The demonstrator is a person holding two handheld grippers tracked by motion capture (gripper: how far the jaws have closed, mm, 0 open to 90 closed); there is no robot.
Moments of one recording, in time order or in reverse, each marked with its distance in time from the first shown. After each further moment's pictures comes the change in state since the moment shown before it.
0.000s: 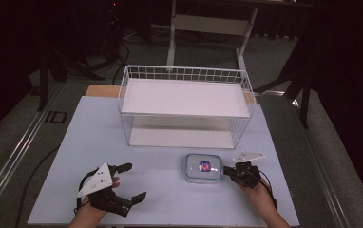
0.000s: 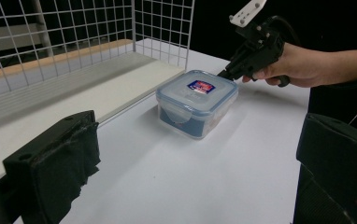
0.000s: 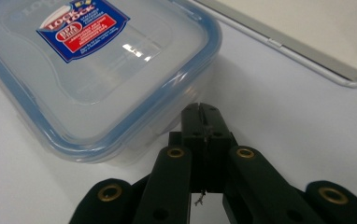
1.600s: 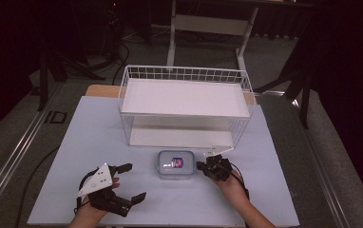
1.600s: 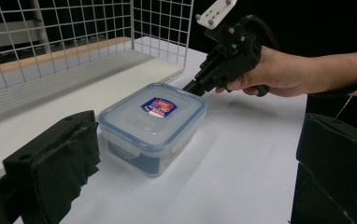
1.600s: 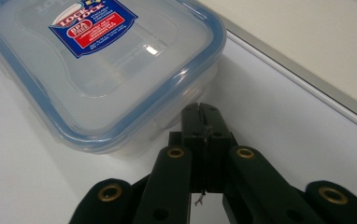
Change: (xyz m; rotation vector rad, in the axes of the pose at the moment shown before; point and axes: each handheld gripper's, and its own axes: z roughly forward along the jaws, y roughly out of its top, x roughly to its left) left arm 0.001 -0.001 0.001 0.007 -0.009 -0.006; right arm 0.050 0.050 0.048 0.000 0.081 -0.072
